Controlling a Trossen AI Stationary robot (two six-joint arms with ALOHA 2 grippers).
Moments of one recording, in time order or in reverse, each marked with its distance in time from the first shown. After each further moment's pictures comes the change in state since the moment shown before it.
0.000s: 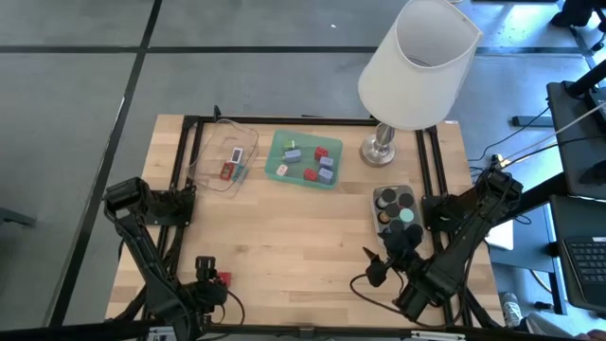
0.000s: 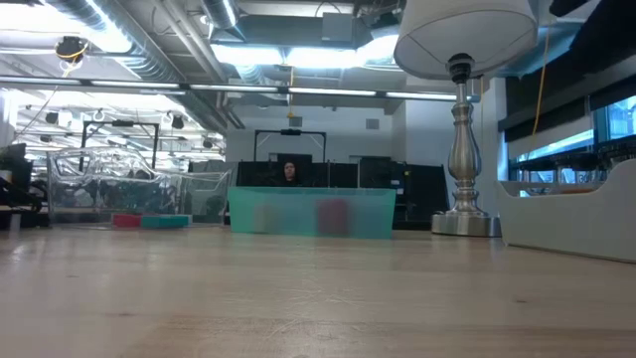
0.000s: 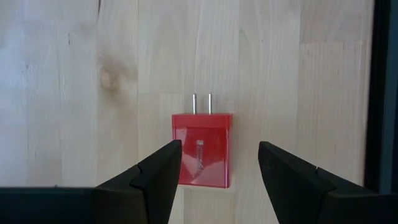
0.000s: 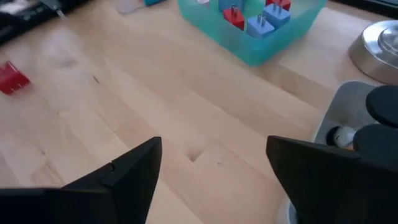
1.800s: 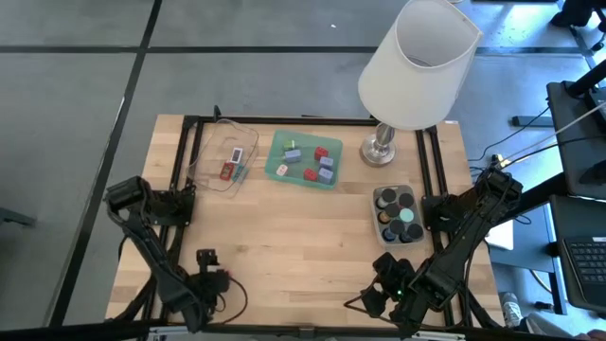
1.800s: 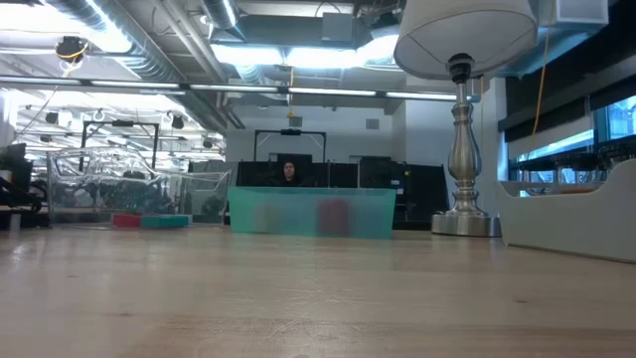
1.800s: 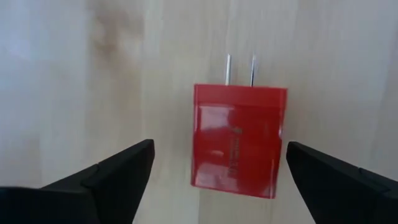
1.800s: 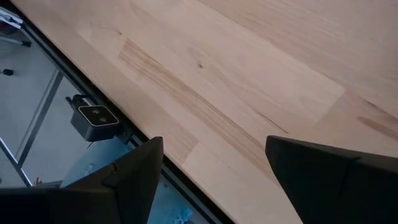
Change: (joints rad) left arm 0.022 -0.002 -0.187 0.132 0.054 -0.052; right arm -0.005 -0.002 0.000 0.454 -0.484 -0.036
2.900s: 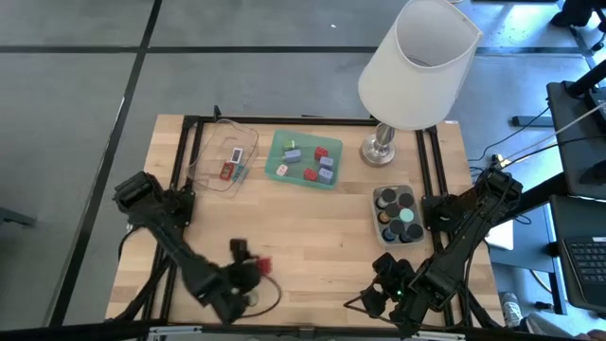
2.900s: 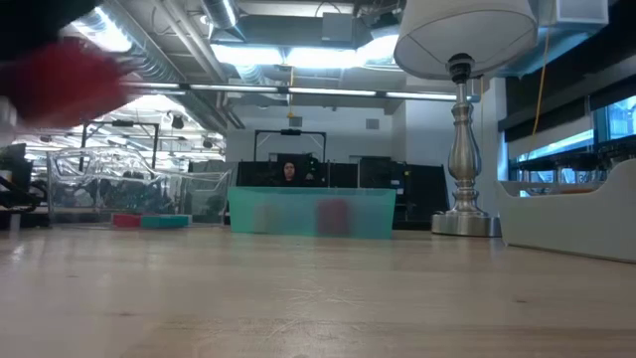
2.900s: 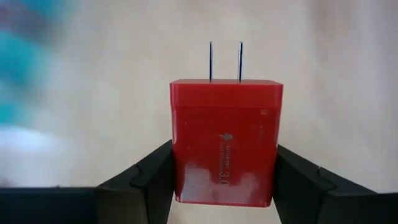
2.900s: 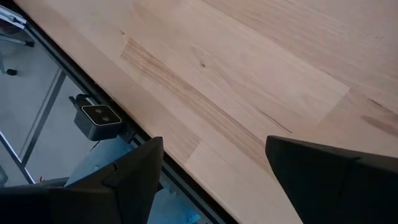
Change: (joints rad) left arm 0.198 0.005 0.132 0.077 -0.286 0.317; right arm 0.000 0.000 0.000 0.010 0.000 0.000
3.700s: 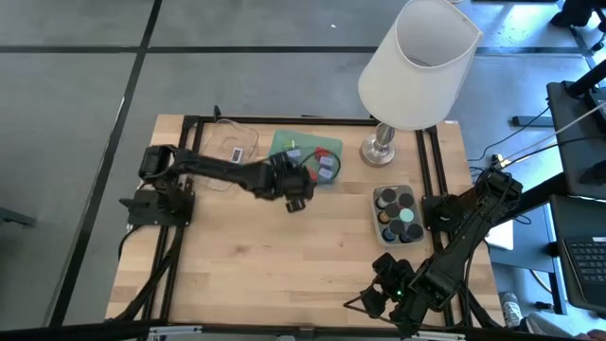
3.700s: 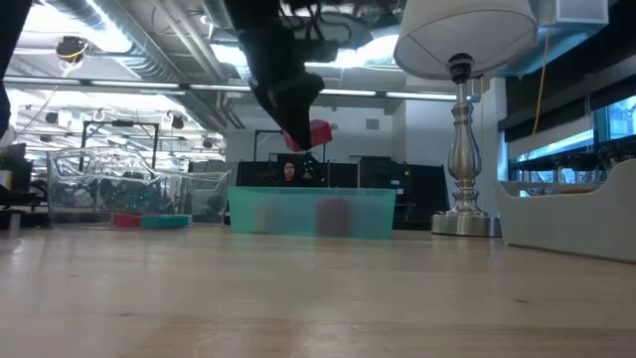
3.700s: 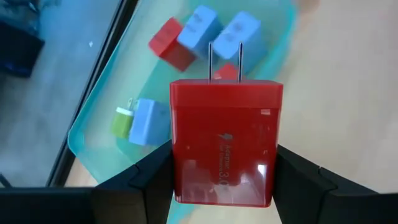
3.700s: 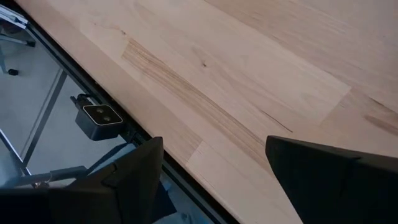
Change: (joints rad) left arm 0.823 -0.004 0.176 0.105 0.015 0.595; right arm 0.000 0.000 0.000 0.003 0.000 0.000
